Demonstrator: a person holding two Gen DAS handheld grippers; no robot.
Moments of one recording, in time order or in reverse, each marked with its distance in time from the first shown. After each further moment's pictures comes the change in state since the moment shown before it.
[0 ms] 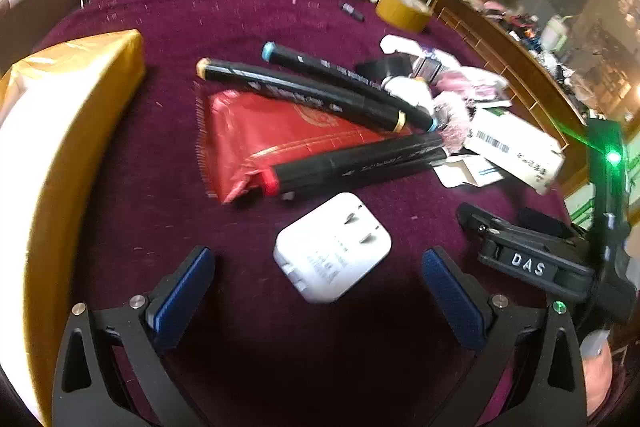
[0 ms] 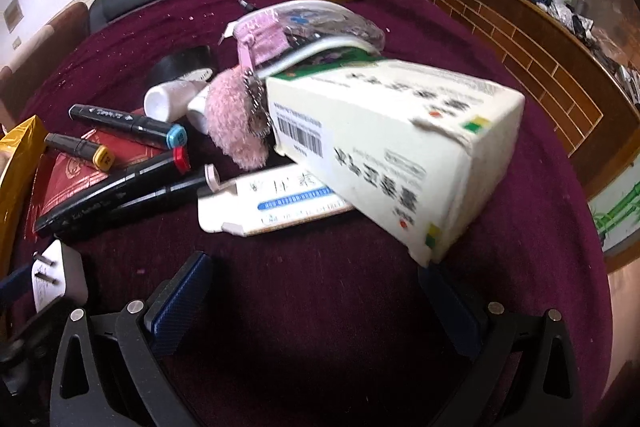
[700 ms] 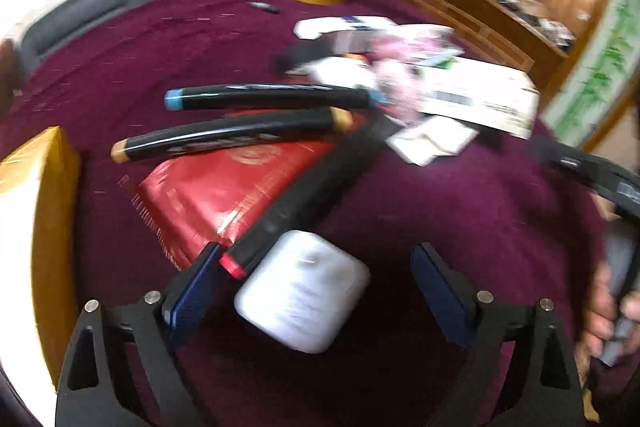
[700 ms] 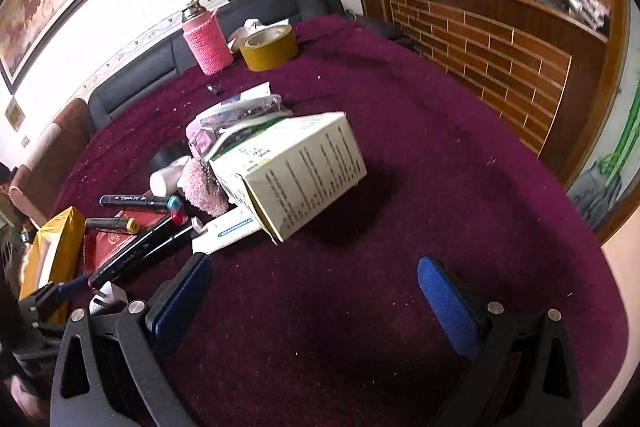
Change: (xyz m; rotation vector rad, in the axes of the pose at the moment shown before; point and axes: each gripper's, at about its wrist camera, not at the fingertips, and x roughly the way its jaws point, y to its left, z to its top) left arm 0.021 -0.031 0.021 0.336 0.086 -0.120; right arm -0.049 -0.070 -0.017 0.262 -0.183 0.135
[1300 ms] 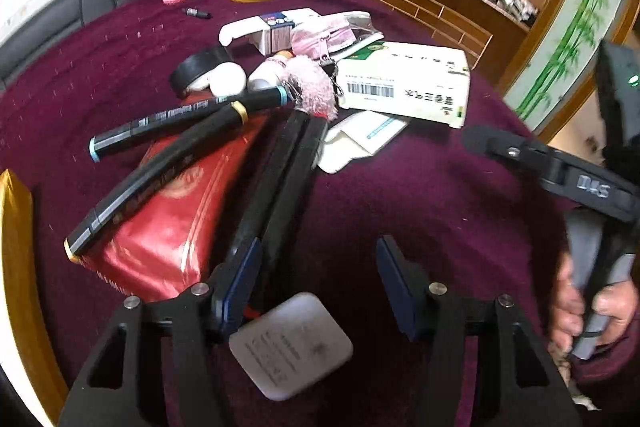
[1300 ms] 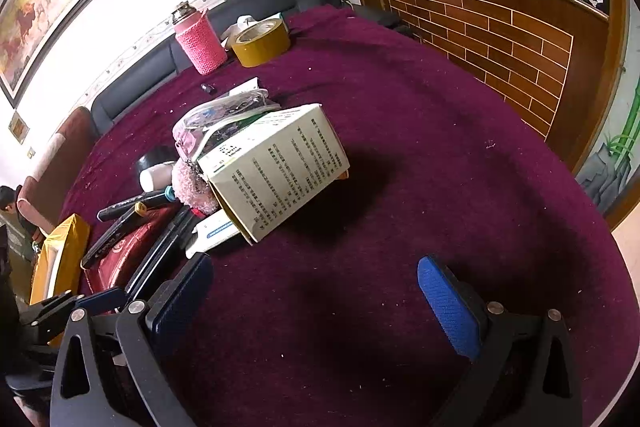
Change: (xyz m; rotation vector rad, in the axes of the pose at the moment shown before) left arm 0.012 -0.047 0.017 0.110 0.044 -0.032; right arm 0.008 -0.015 -0.003 0.039 0.018 0.033
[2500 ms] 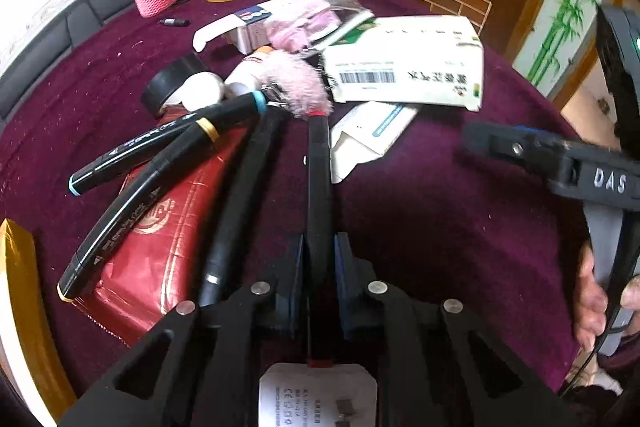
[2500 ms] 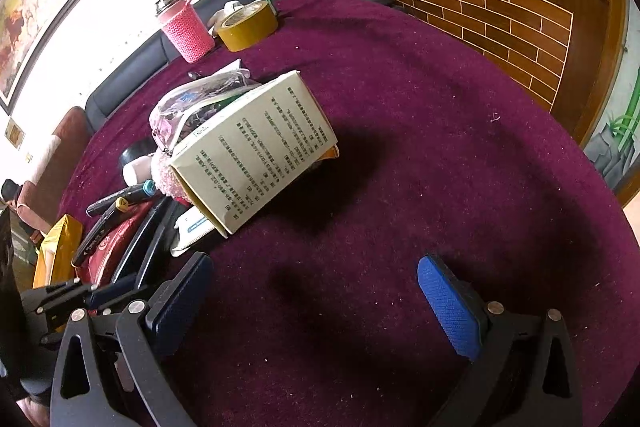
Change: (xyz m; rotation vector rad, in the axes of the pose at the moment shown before) left arm 0.023 -0.018 0.014 0.102 0.045 0.075; right arm 0.019 -0.011 -0.001 0.042 0.058 -0.006
